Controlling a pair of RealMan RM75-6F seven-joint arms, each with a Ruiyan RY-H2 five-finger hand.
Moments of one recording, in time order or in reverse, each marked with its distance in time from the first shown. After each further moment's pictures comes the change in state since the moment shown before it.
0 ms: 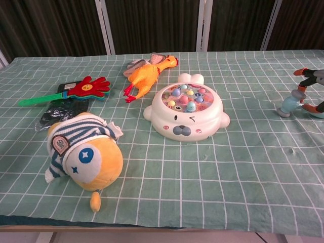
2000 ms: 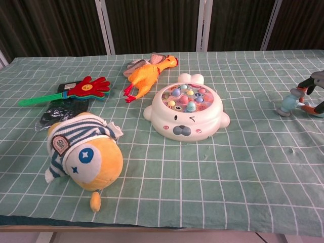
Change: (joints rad) left arm -0.001 0.000 0.002 0.003 0.001 -0.002 -0.004; right arm 0.006 -0.037 0.006 0.041 0.018 0.004 -0.061
